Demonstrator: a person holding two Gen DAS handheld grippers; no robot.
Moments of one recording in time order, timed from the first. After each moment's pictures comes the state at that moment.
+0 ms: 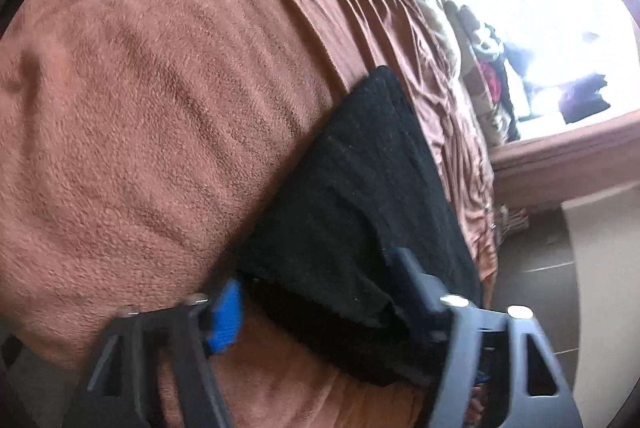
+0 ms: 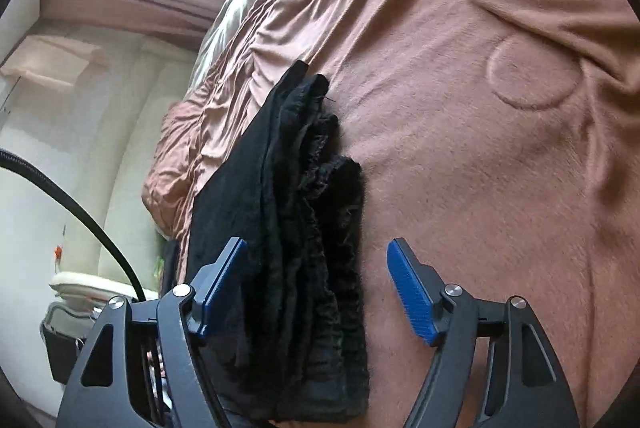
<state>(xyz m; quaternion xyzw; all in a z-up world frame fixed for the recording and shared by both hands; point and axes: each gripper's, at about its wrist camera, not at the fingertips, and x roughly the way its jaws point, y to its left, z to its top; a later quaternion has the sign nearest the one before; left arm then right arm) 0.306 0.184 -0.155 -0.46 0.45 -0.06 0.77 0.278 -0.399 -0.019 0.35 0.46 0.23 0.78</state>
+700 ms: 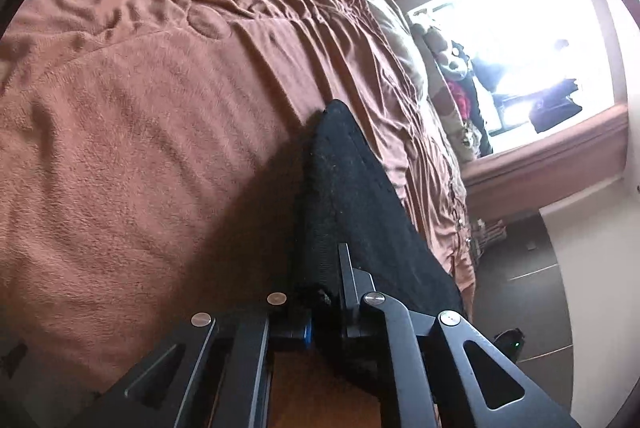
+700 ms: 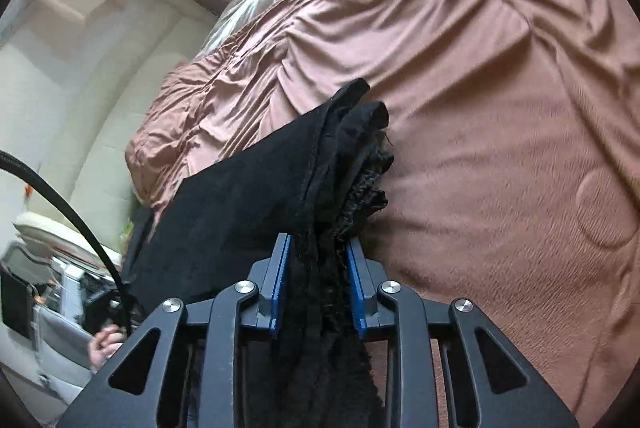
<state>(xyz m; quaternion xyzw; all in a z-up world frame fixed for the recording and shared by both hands) 0.285 0.197 -0.121 -0.45 0.39 -0.07 0.80 0.314 -0.334 0.017 0.21 0.45 0.23 0.83</state>
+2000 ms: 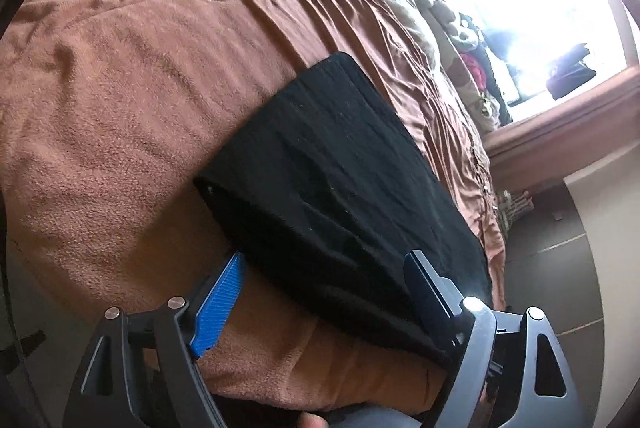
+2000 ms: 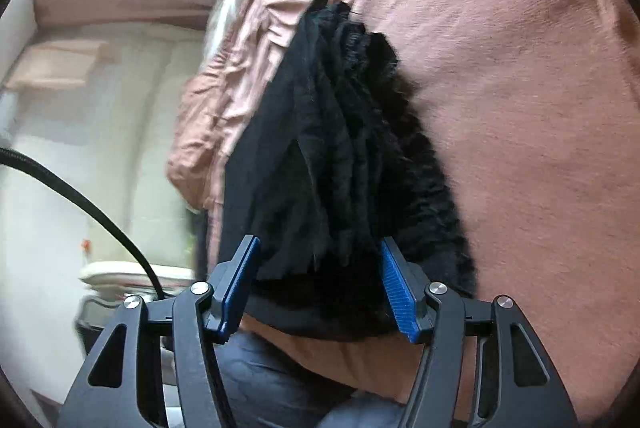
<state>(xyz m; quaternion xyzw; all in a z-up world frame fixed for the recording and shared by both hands) 0.262 0.143 -0.132 -0.40 0.43 -0.05 0.81 0.266 -0.360 -0.040 0.42 0.48 0.27 0.72</state>
